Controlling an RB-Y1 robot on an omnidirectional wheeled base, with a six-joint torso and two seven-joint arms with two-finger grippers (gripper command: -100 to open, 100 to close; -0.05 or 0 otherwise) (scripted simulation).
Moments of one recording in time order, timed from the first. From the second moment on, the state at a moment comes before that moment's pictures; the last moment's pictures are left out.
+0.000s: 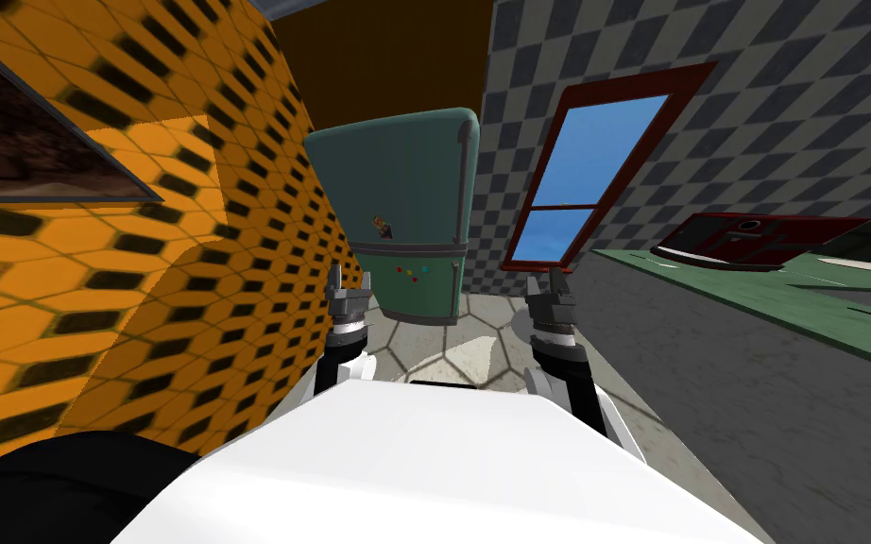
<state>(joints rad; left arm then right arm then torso) 0.49 0.02 -0.05 -2.27 0.03 -0.57 0.13 0.49 -0.04 -0.03 -2.27 0.10 -0.50 -0.10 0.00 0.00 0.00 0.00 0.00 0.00</state>
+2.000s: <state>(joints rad) 0.28 0.16 0.01 -2.22 -0.05 -0.33 0.28 0.49 -0.04 -0.03 -2.27 0.10 -0.50 -0.10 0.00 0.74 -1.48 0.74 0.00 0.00</state>
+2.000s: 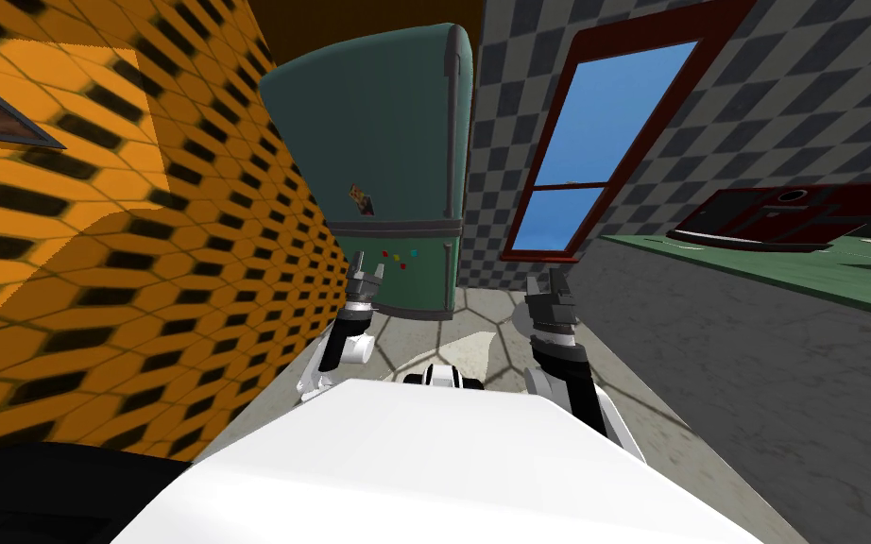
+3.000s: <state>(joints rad) 0.08 0.18 0.05 -2.16 -0.12 -0.10 0.42 0.49 -0.04 -0.03 -2.27 0.10 -0.50 -0.10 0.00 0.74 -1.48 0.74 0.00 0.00</state>
